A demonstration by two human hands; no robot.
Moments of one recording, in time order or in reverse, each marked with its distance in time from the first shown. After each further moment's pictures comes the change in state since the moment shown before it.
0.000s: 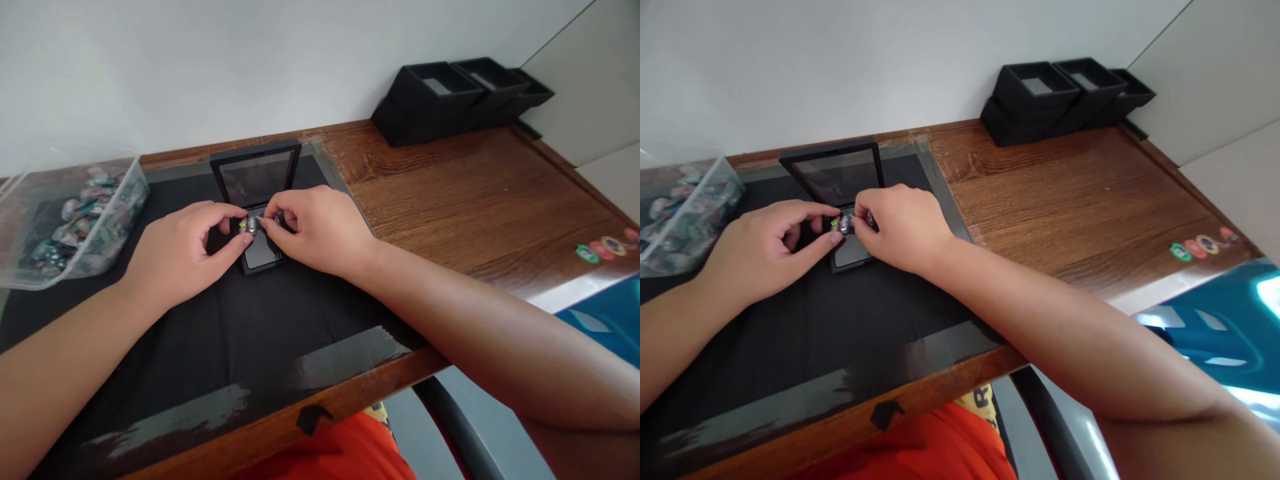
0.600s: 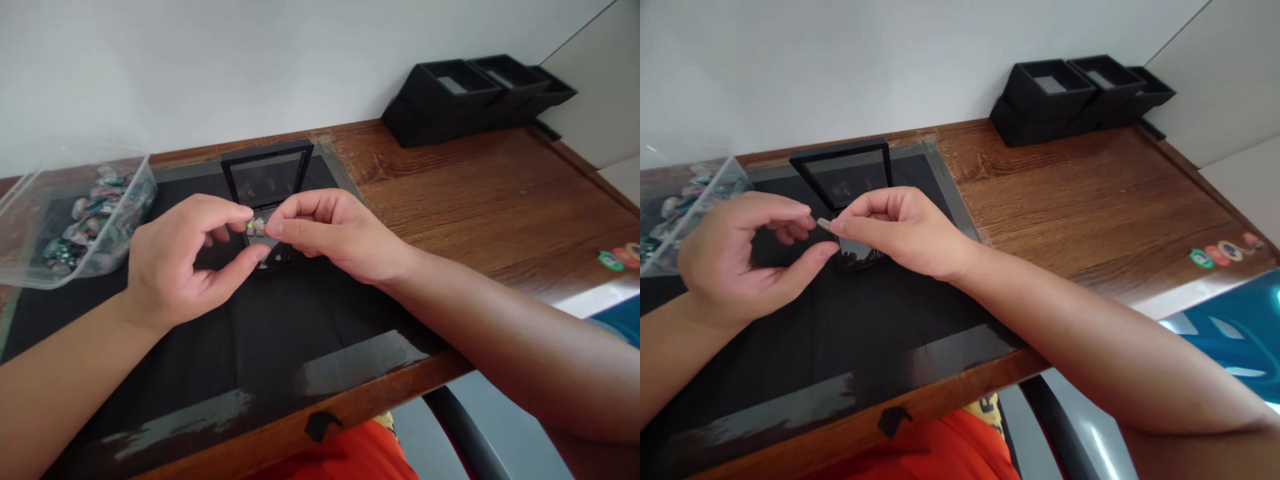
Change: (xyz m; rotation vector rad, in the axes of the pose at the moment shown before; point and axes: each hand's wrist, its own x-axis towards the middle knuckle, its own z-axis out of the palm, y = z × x) left_hand -0.012 0.008 -0.001 -0.102 0.432 0.521; right_hand -0.003 0.005 -0.001 1.270 -0.244 -0.003
